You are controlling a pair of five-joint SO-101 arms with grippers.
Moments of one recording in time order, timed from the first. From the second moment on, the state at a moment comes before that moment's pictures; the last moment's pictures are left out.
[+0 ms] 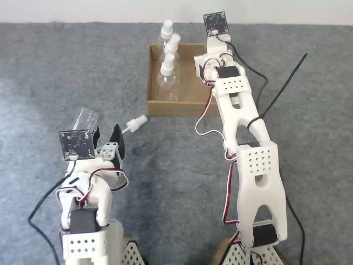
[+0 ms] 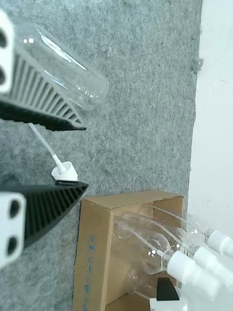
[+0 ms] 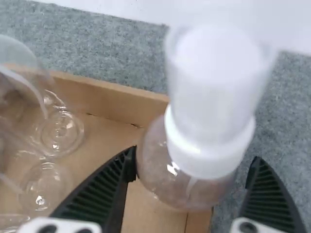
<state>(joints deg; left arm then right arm) -10.2 -95.0 89.4 44.6 7.3 -14.0 55.3 -44.7 38.2 2.2</state>
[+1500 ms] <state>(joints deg) -10.2 -95.0 89.4 44.6 7.3 -13.3 45.7 -44.4 60.2 2.2</state>
